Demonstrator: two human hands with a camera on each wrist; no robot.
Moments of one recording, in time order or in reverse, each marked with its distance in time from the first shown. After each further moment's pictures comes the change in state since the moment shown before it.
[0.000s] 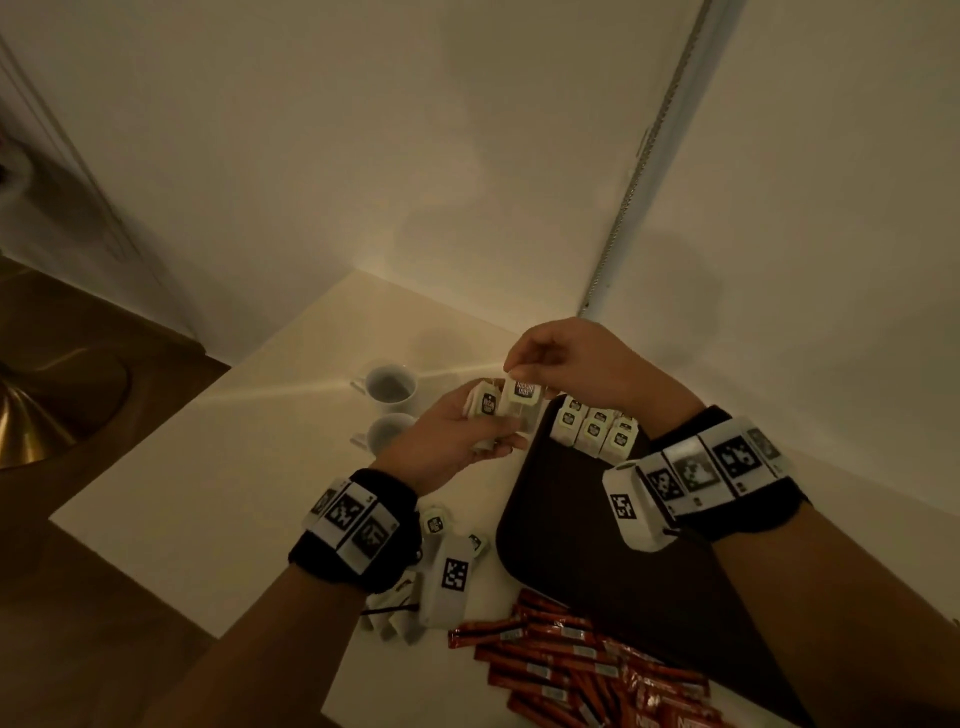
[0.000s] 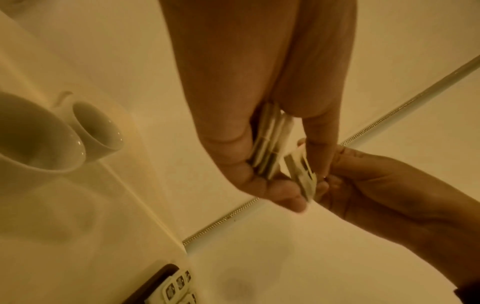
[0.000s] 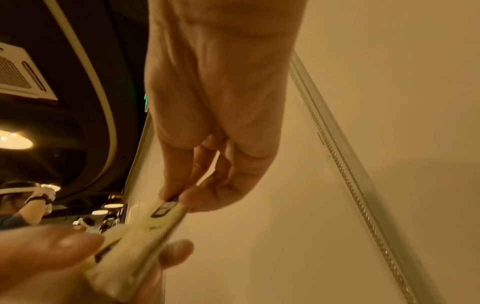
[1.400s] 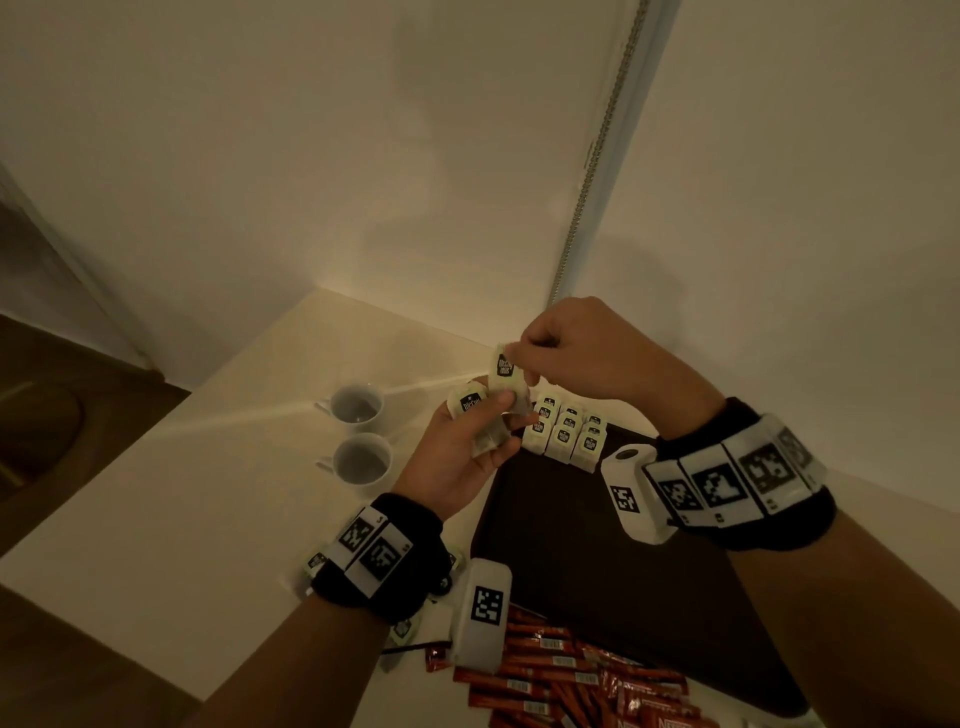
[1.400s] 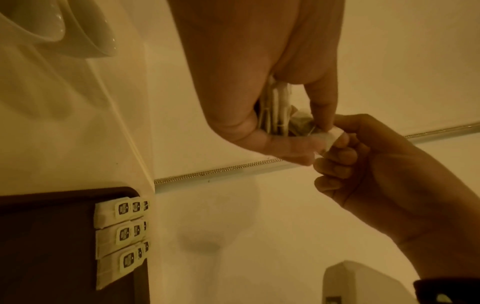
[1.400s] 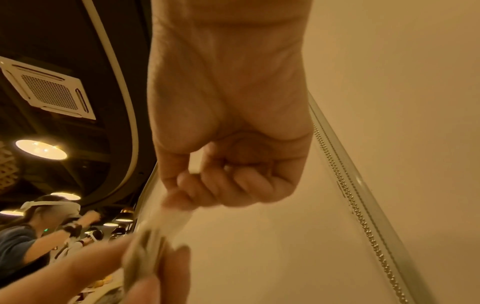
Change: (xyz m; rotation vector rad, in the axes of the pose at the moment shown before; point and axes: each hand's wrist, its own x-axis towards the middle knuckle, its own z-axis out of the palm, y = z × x) left_hand 0.015 0.003 0.046 -0.505 0.044 0.074; right_hand -0.022 -0.025 -0.035 -0.331 0.136 -0.001
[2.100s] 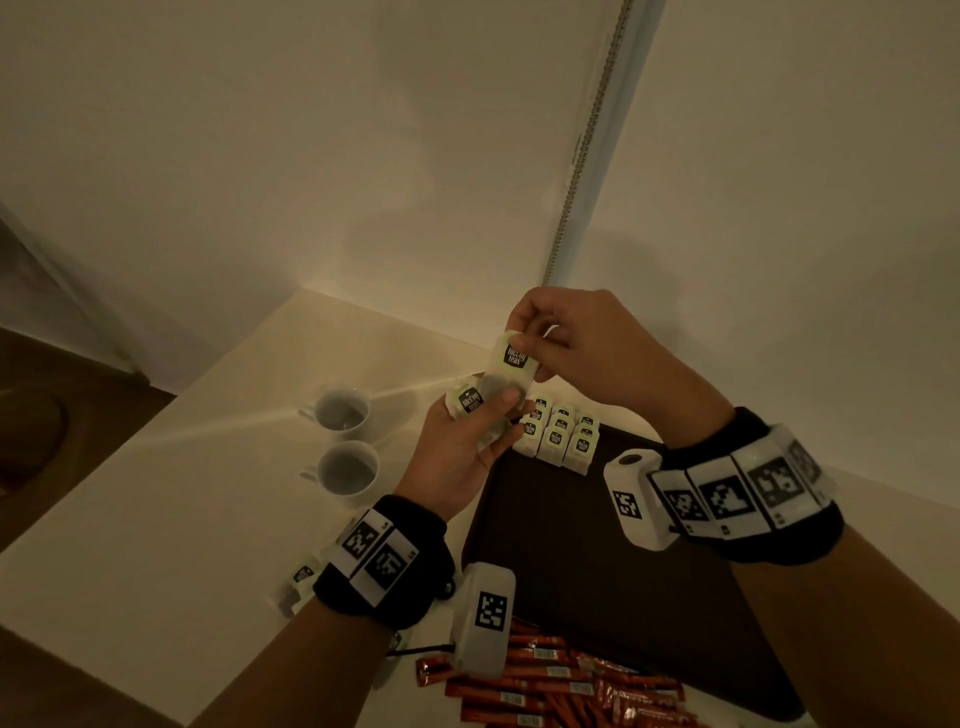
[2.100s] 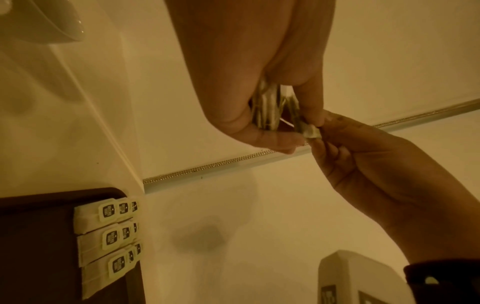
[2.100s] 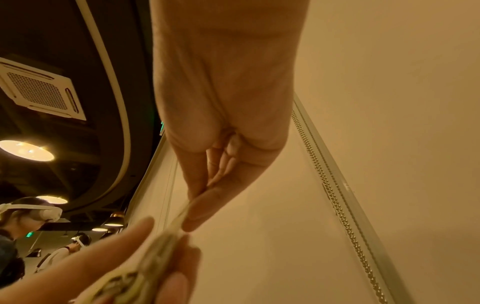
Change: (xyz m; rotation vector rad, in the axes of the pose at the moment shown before) left_hand 0.019 -0.008 0.006 0.032 0.030 0.071; right_hand 0.000 0.016 -0.003 0.276 0.111 -0.054
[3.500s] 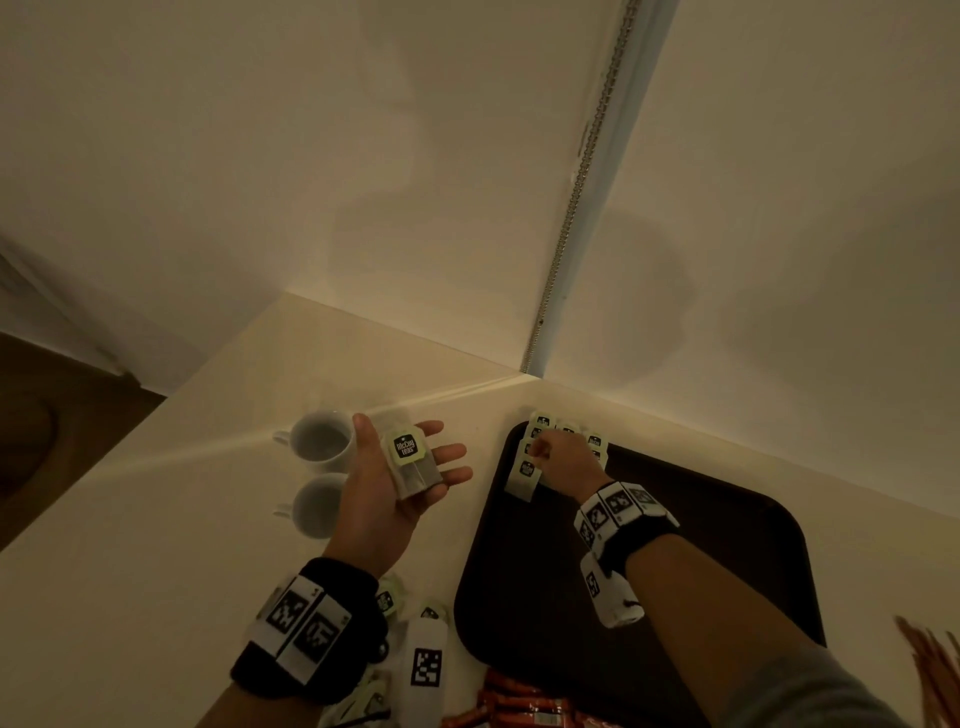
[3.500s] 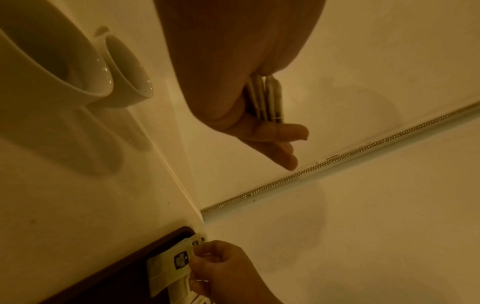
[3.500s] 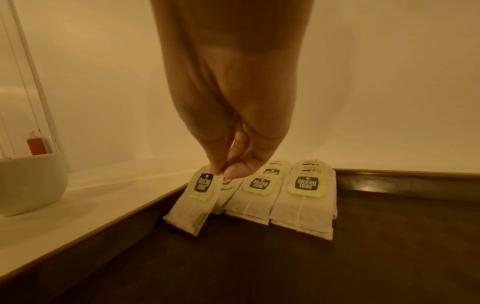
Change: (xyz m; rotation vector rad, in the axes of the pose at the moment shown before) left_hand 0.031 -0.003 -0.064 0.167 0.308 -0.121; right_hand 0.025 0.240 0.124 -0.149 -0.068 0.542
